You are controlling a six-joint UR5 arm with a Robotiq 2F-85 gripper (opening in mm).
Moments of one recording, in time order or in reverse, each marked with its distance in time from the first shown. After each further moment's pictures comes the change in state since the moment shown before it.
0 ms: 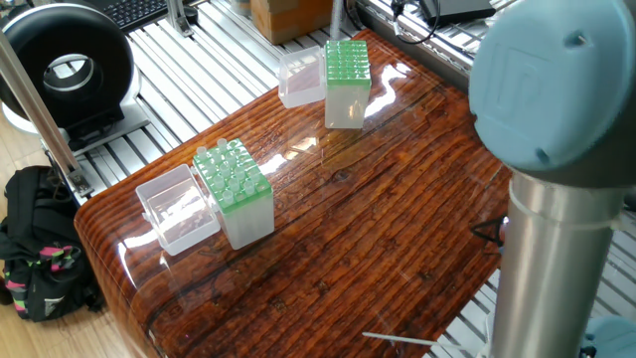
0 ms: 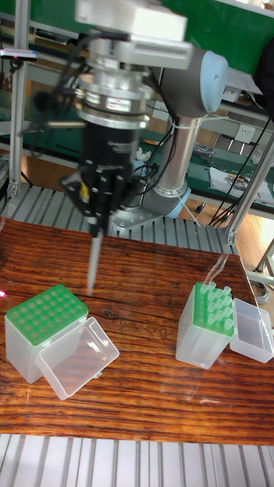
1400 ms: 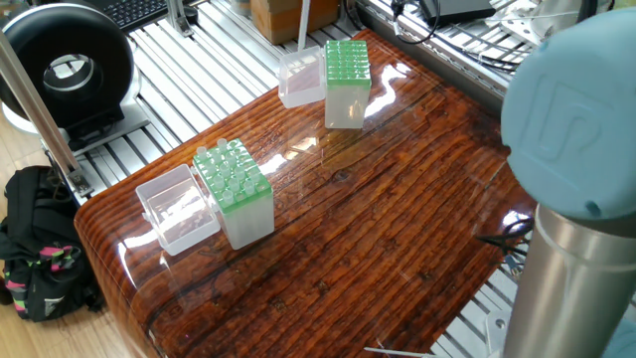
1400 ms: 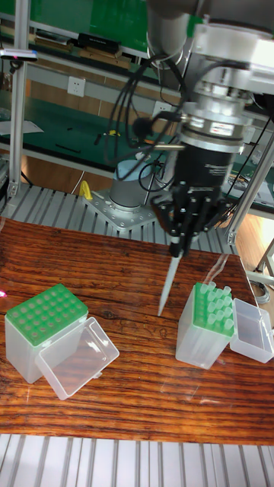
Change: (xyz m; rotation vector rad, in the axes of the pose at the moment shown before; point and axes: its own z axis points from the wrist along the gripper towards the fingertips) arm -0.062 0.096 0.007 0.040 -0.029 0.100
